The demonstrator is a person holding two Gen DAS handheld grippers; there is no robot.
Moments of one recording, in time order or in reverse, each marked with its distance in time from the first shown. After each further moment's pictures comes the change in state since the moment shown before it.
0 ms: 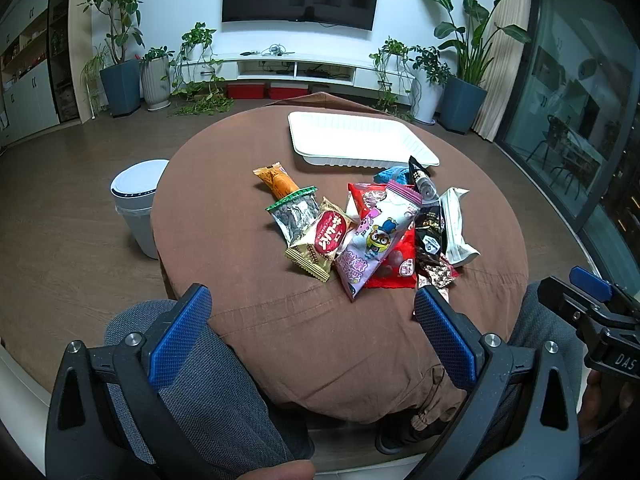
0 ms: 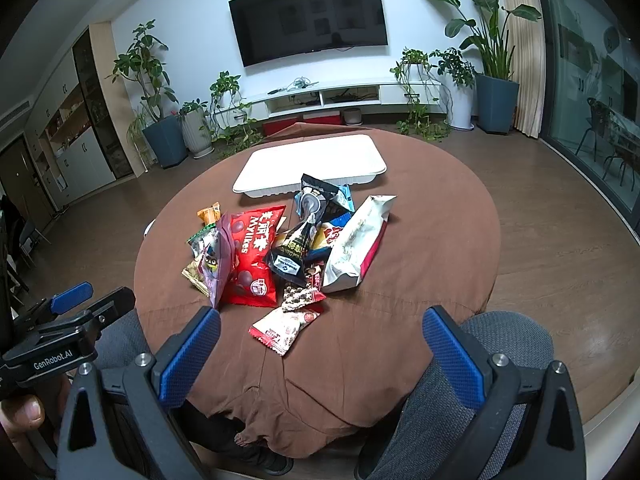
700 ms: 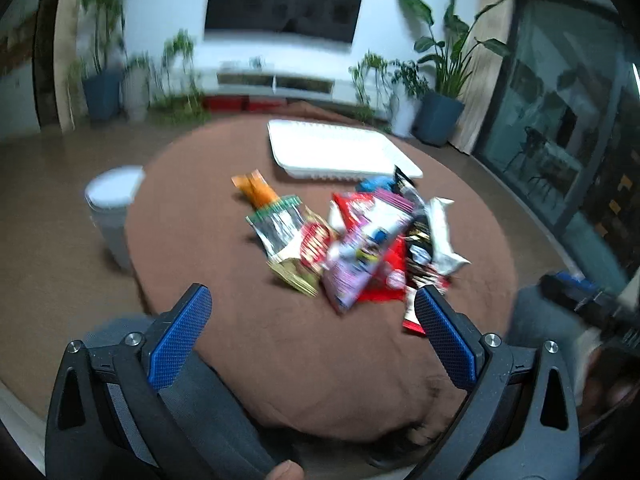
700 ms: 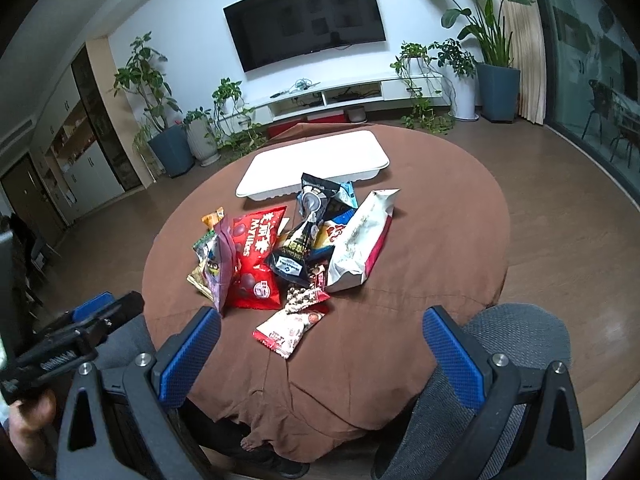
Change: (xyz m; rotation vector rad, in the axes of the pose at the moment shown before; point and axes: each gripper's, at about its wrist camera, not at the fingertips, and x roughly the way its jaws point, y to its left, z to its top) left arm 0.012 0.015 -0.010 0.017 -0.096 -0.070; right arm 0.001 -0.018 -0.011 0.079 -0.014 0.074
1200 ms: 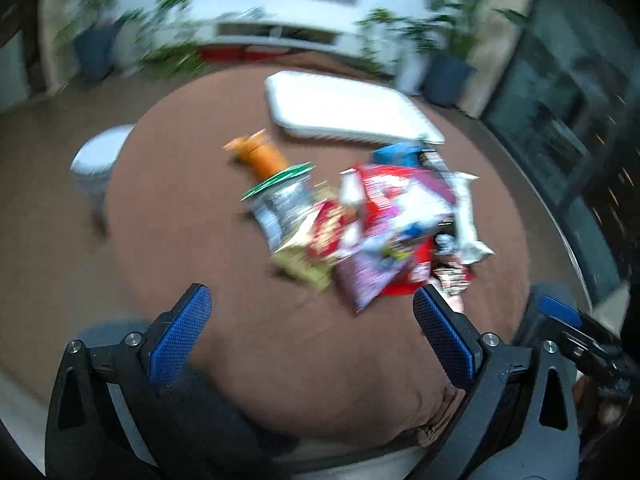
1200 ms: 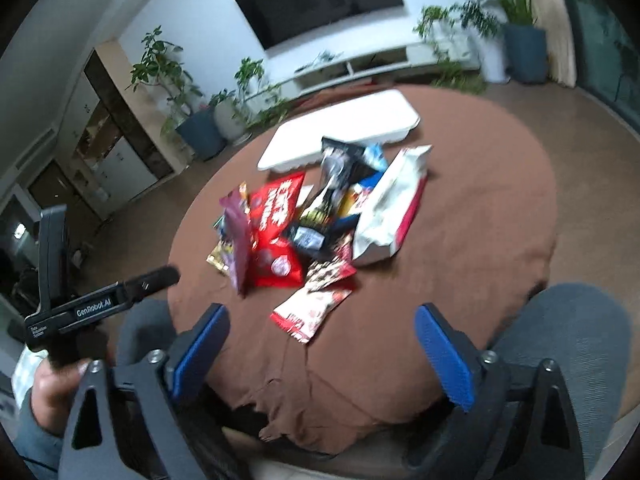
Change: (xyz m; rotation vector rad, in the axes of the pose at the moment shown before) left arm 0.059 0.008 0.033 0.016 0.226 -0.084; right arm 0.034 -0.011 0.004 0.053 0.167 0.185
